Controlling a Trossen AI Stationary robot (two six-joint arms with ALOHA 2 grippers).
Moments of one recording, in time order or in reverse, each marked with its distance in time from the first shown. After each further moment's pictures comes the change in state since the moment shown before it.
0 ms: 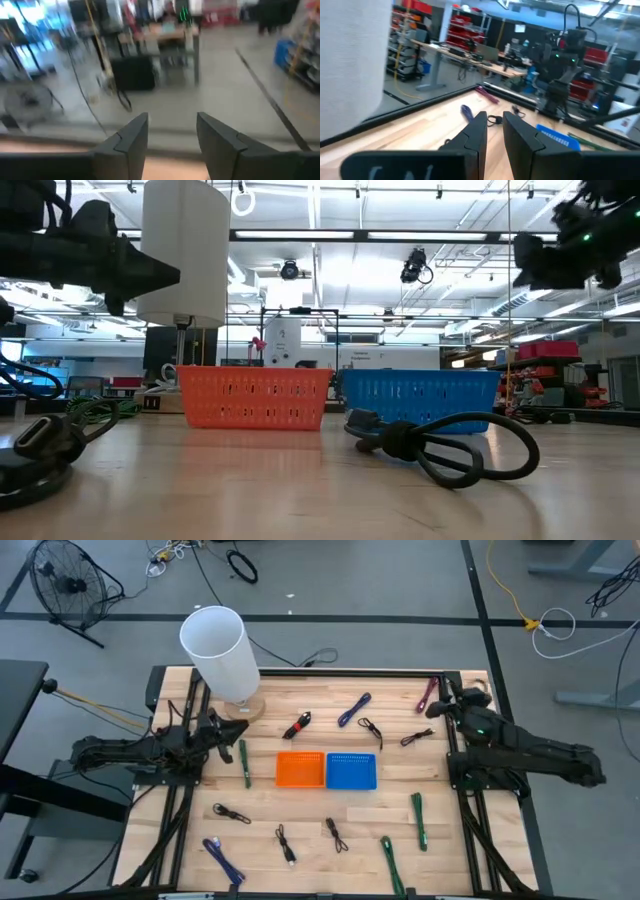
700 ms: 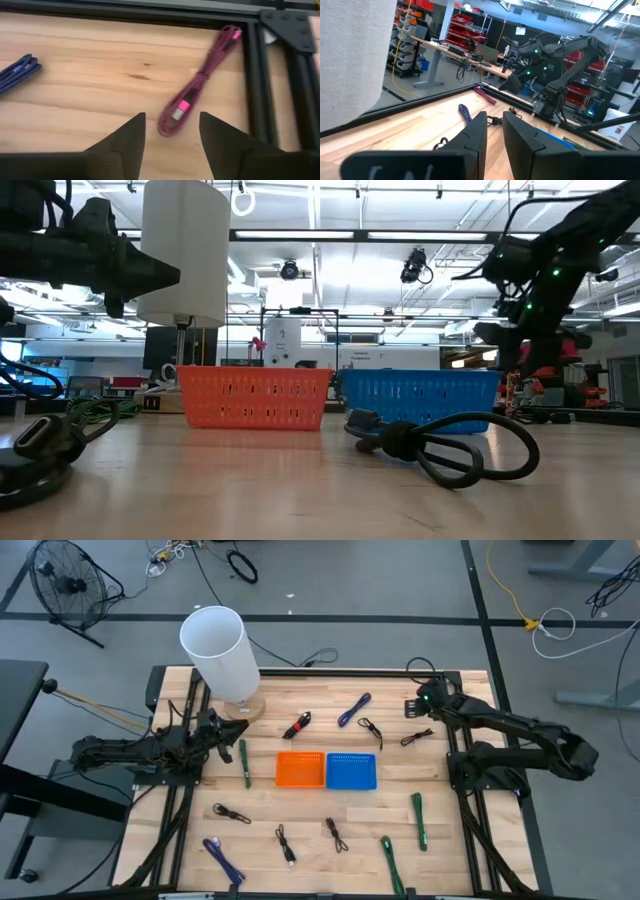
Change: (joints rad) left arm 0.000 0.000 0.000 0.000 0.001 -0.056; right arm -0.475 0.672 0.108 -0.128 -0.608 0.227
